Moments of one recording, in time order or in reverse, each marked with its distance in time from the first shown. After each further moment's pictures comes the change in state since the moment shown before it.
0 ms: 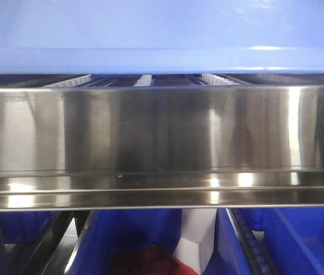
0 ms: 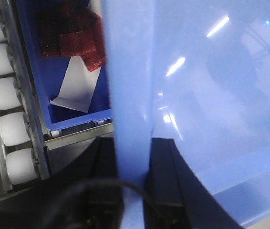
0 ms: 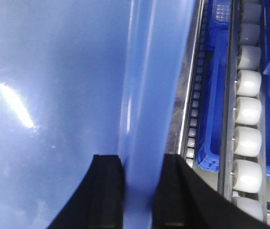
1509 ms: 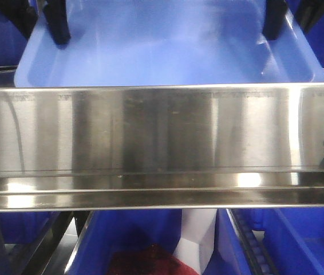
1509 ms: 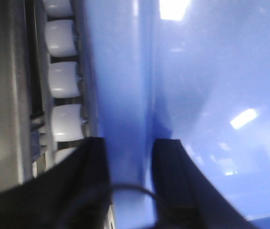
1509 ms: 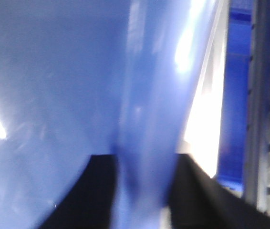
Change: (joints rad) left arm 0.253 0.546 -0.374 0.054 -0.004 0.144; right arm -0.013 0.709 -0.479 -0.044 0.017 -0.013
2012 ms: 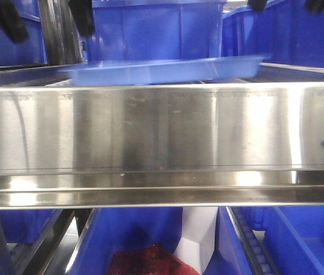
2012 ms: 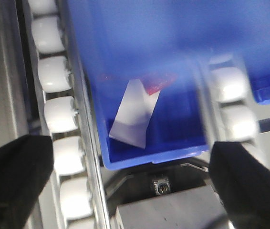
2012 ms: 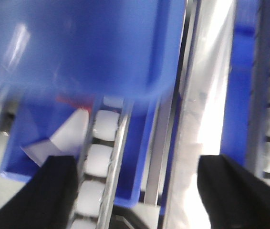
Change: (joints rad) left arm -0.024 -0.064 0.000 -0.002 0.011 0.077; right arm 0.004 -0.136 0.007 0.008 0.006 -0.004
